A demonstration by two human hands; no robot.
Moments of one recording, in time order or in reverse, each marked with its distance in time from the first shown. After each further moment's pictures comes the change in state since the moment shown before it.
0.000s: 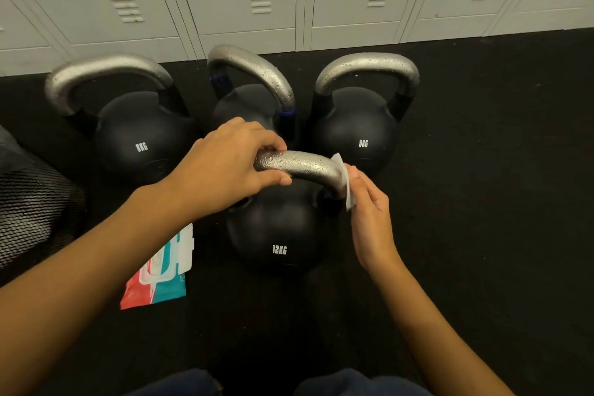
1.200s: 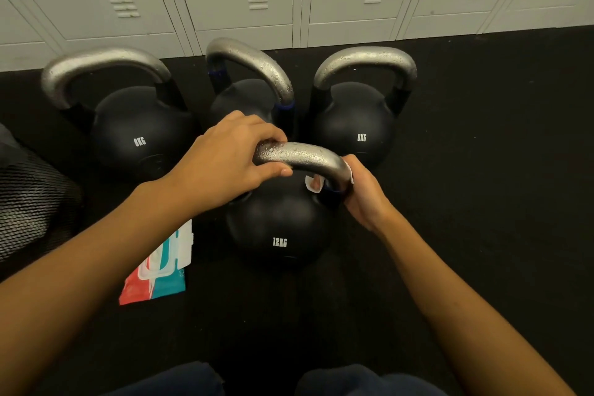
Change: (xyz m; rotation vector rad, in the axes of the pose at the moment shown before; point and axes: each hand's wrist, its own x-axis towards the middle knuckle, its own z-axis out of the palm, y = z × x) left_hand -0.004 -0.007 0.010 -0.032 0.081 0.064; right_hand 0.042 0.009 -0.012 -0.160 -0.207 0.261
